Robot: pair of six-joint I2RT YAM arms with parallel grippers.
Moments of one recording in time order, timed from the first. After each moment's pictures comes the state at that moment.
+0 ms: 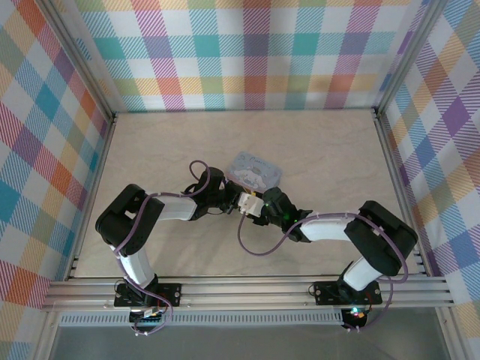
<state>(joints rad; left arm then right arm) -0.60 1.77 0.77 0.36 0.40 -1.39 0.85 1.56 0.58 0.41 0.09 -0.60</state>
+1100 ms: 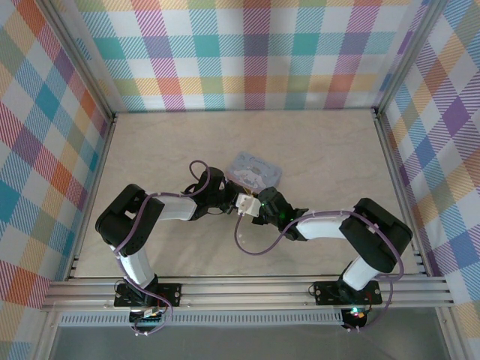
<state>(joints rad) -0.60 1.77 0.77 0.36 0.40 -1.39 0.86 1.61 0.62 0.37 0.15 -0.67</state>
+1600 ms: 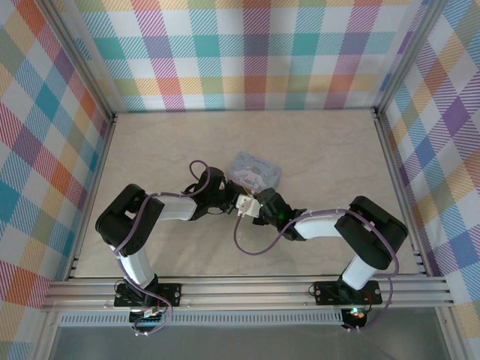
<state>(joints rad) -0.60 1.77 0.77 0.35 0.40 -1.39 0.86 1.64 0.62 0.38 0.19 -0.69</state>
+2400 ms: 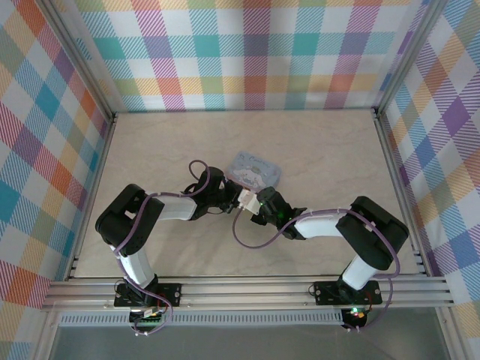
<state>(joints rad) -0.60 1.77 0.77 0.36 0.39 -1.40 0.86 1.63 0.63 0.35 0.17 -0.46</state>
